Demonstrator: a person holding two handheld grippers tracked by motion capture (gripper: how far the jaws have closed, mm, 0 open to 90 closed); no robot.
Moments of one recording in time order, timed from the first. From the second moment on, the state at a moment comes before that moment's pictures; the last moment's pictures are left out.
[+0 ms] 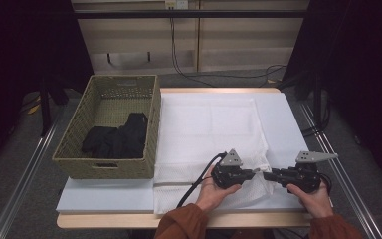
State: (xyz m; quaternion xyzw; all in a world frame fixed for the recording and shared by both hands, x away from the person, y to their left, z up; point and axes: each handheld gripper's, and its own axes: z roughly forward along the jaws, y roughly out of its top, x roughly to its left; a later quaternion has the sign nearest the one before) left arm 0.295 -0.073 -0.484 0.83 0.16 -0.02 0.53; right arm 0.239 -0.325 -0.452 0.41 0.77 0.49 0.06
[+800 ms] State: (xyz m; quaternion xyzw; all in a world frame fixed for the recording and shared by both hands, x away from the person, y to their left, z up) left arm 0.290 -0.073 -0.480 0.84 0.15 -0.04 0.52; right arm 0.236 -0.324 -0.449 0.40 0.78 0.46 0.09
